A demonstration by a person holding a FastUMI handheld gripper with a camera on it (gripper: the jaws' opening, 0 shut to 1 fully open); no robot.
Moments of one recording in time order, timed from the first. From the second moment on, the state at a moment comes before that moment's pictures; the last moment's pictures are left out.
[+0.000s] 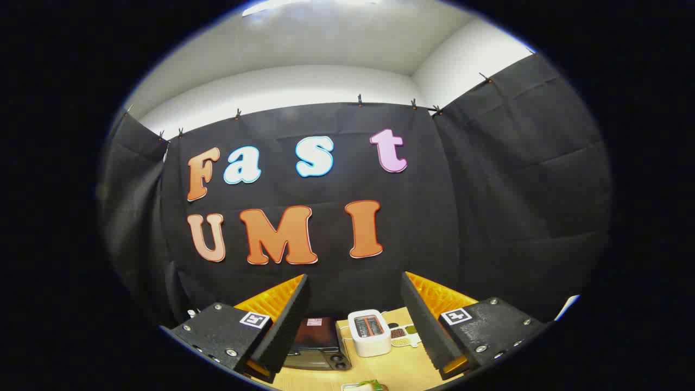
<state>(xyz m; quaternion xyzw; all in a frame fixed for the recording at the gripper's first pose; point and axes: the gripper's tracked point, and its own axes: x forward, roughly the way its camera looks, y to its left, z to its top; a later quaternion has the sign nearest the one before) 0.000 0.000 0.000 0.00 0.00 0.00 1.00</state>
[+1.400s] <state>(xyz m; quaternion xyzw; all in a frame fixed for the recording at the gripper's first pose) 0.035 0.159 -0.140 -0.08 0.05 -0.01 1.00</state>
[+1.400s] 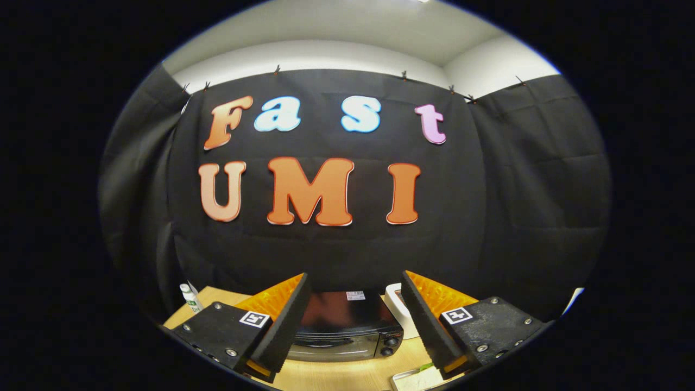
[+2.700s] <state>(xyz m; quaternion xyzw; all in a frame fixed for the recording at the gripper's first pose) 0.014 0.191 -0.345 -0.07 0.27 0.05 0.96</state>
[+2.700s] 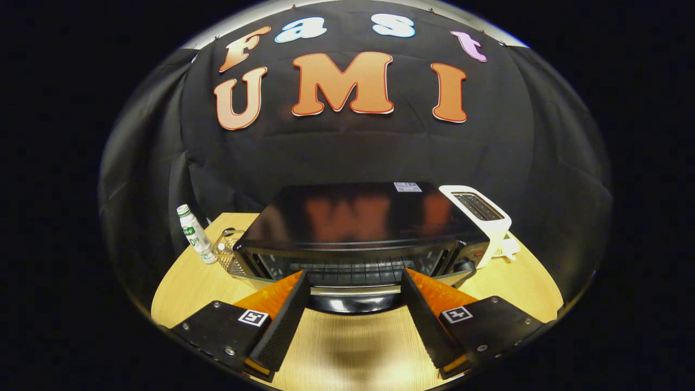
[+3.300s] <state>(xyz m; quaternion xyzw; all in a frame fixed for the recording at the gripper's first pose) -0.066 0.170 -0.399 -0.07 0.35 0.04 0.93</state>
